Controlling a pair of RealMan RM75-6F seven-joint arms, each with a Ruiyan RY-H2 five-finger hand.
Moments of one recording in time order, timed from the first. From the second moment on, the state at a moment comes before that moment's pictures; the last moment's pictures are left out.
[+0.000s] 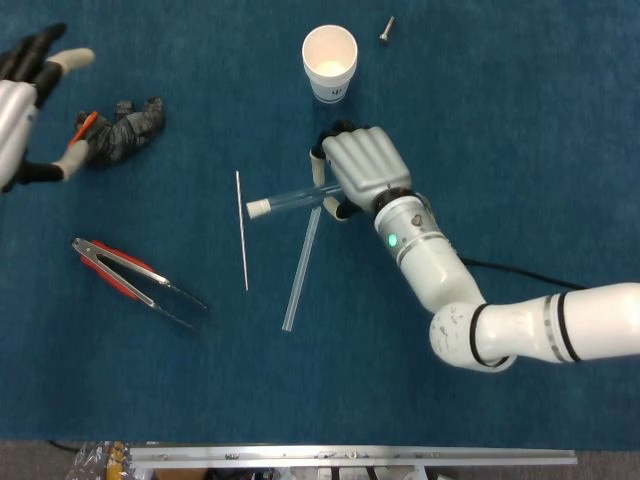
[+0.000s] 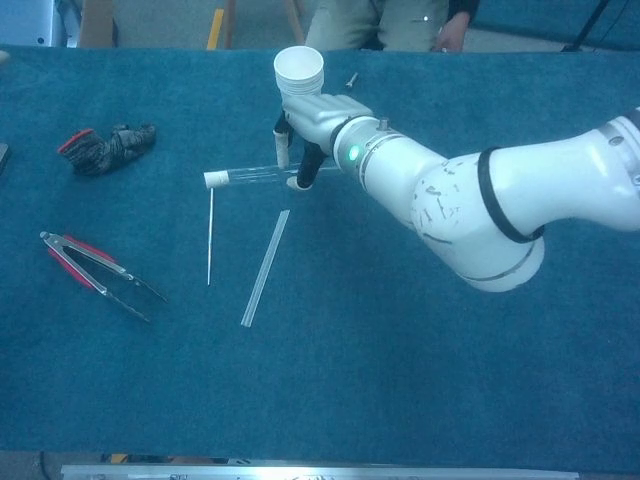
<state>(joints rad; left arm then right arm) -0.55 -0.82 -0.17 -1.91 1.17 1.05 -0.03 1.24 -1.74 0.29 -1.61 -0.25 1.07 -0.78</state>
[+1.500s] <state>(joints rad) -0.43 -0.83 -0.17 -1.83 1.23 1.13 -0.14 1.13 -1.74 0.24 -1.63 -0.39 1.03 -0.77</state>
